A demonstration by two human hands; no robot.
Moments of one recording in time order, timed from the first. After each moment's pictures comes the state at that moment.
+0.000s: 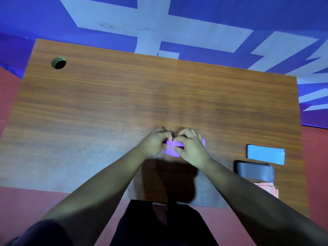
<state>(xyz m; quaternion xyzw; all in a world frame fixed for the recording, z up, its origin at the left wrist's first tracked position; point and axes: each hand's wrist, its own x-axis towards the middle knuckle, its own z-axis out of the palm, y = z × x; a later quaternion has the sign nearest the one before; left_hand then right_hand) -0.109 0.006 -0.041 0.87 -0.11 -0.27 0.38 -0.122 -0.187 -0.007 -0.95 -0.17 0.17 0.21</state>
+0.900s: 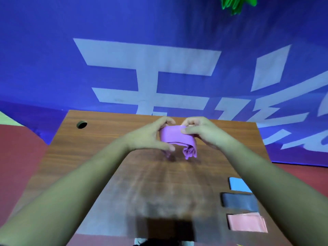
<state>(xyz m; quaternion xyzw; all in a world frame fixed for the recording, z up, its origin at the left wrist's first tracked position) -0.061 0.017 0.256 0.83 -0.22 -0.22 0.46 -0.041 -0.215 0.261 -0.76 -0.08 0.26 0.59</state>
